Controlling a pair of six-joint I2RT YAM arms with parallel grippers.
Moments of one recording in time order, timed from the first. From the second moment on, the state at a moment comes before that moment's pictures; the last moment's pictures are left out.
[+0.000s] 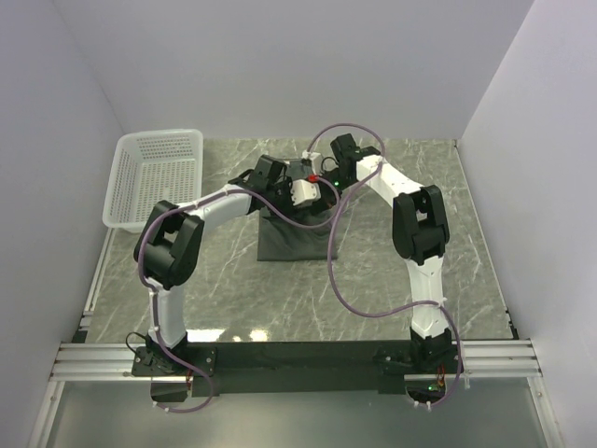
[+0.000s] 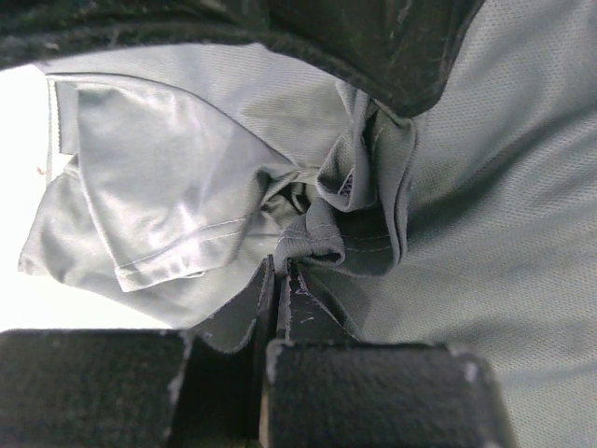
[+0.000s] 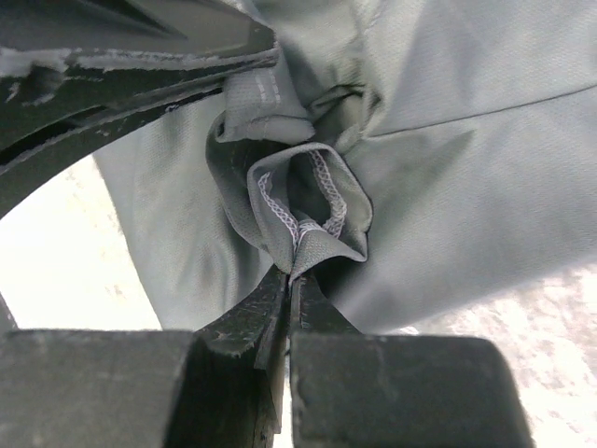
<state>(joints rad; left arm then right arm) -0.53 1.97 1.41 -0.25 0.27 0.85 0.36 2.22 1.84 -0.83 -0.68 -0.43</state>
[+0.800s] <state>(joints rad) -0.53 1.83 1.38 -0.12 0.08 0.77 0.33 2.16 1.77 -0.64 -0.47 -0.20</state>
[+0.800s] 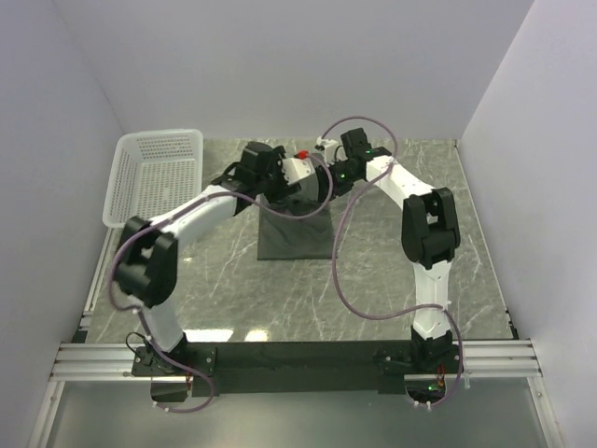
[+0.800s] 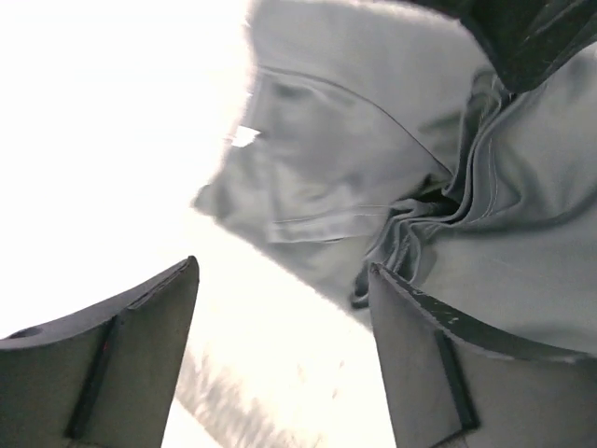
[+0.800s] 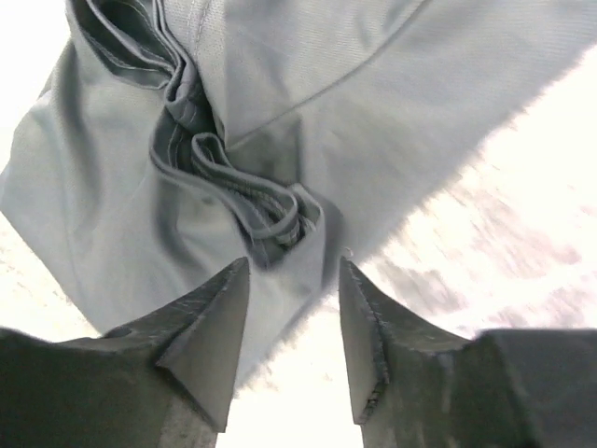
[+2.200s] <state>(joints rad) -0.40 2.03 1.35 -0.09 0.26 0.09 0.39 2.32 1.99 -0.81 -0.29 -0.14</state>
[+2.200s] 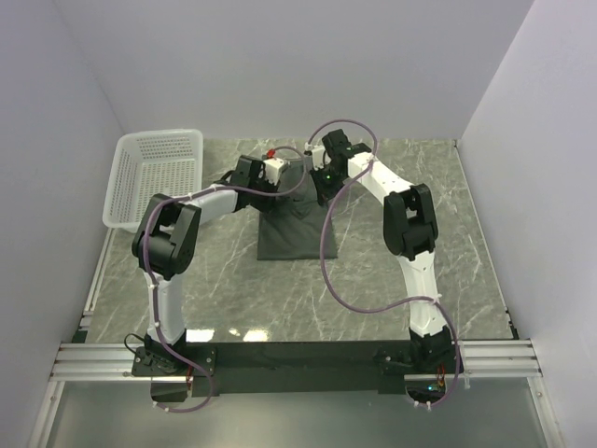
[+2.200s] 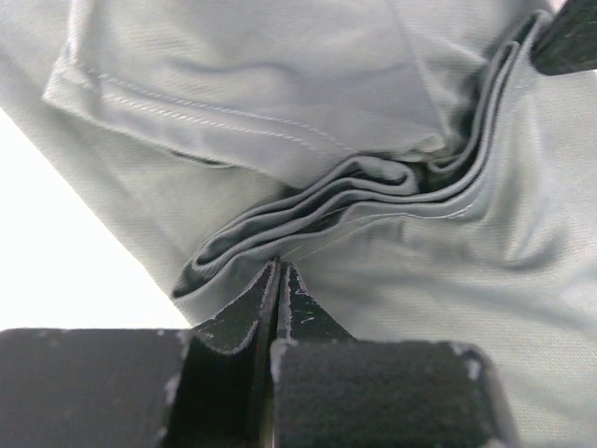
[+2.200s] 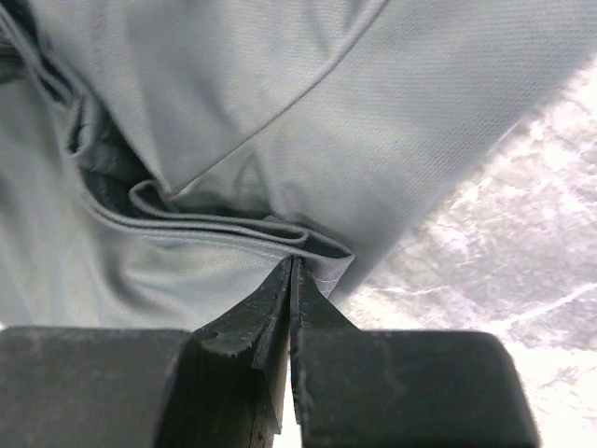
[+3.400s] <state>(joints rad) -0.52 1.12 0.60 0.12 0.44 0.80 0.38 1.44 1.07 -0.72 -0.70 -1.21</state>
